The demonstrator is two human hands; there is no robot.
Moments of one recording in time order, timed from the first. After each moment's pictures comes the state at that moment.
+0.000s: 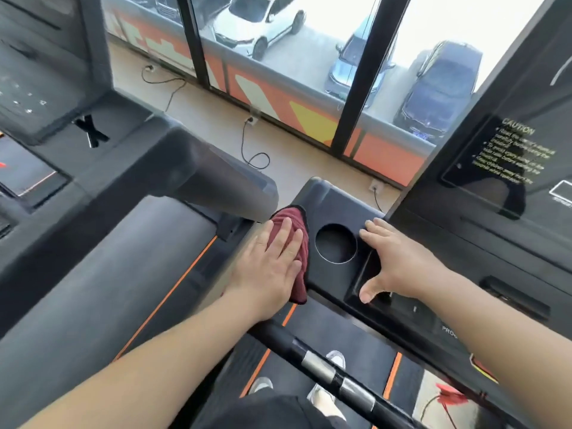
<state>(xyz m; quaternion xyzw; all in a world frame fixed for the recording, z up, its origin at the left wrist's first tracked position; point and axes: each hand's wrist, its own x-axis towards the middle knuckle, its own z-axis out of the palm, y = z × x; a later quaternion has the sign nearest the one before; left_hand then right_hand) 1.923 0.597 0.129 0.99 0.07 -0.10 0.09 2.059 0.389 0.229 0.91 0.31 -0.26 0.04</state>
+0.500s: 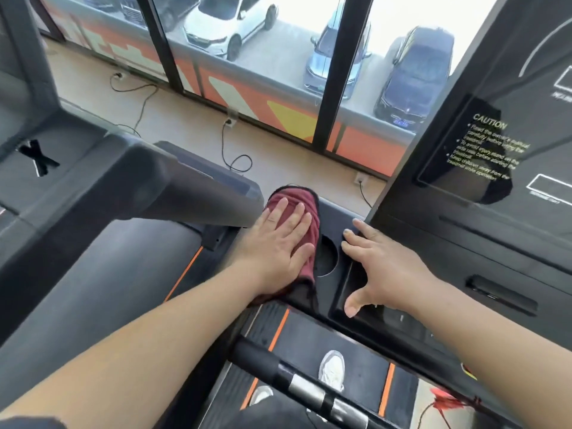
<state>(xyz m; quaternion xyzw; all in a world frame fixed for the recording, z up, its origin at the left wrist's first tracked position) 2.014 0.596 0.140 0.99 -0.02 -0.11 0.08 2.072 0.383 0.227 0.90 0.34 -0.27 0.07</state>
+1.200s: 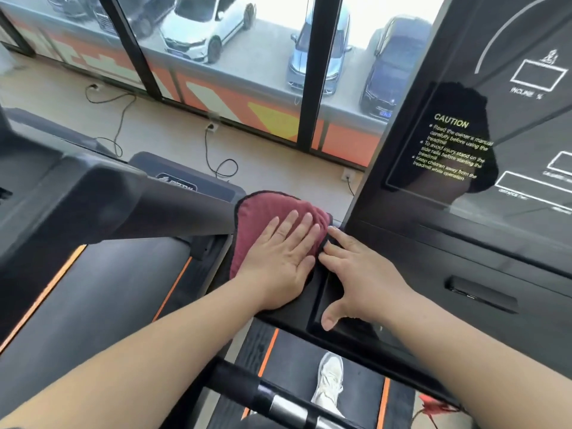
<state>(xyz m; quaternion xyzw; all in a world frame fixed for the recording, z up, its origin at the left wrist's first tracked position) 2.040 0.554 0.142 0.98 -0.08 -0.12 0.09 2.079 0.373 0.211 0.90 0.35 -0.25 0.00</state>
